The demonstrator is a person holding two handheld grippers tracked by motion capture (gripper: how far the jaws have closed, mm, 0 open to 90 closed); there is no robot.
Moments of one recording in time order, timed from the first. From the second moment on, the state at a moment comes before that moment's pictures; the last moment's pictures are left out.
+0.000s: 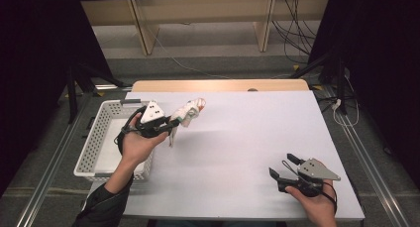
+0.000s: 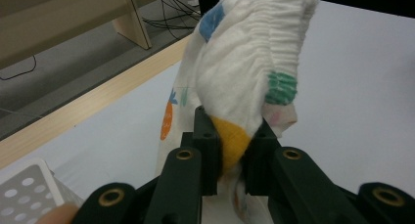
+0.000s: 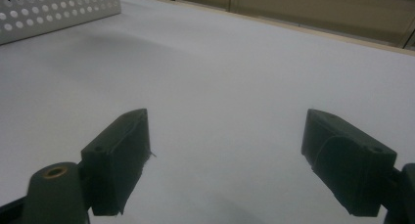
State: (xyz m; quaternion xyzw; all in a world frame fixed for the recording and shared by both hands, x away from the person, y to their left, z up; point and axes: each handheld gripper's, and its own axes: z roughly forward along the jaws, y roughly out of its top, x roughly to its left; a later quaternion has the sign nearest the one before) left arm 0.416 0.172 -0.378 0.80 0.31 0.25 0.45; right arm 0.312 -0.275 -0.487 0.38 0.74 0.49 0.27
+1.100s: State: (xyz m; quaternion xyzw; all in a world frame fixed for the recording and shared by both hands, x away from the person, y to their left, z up) left arm 0.411 0.189 -0.374 0.79 0.32 0.26 0.45; right arm 0.312 -0.275 -0.487 0.38 0.74 0.49 0.27
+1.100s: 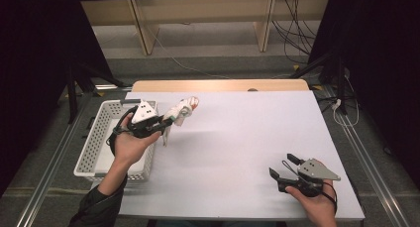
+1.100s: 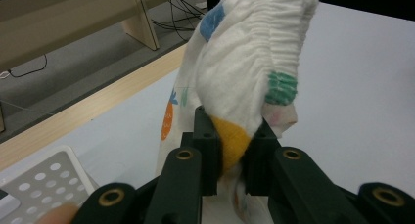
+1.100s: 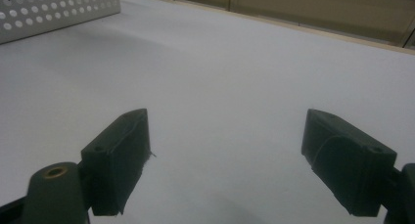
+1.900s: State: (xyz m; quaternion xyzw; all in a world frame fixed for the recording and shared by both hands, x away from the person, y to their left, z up) left arm 0.408 0.205 -0.371 0.78 0.34 0.26 0.46; right arm 0.312 -0.275 -0.487 0.38 0.74 0.49 0.27
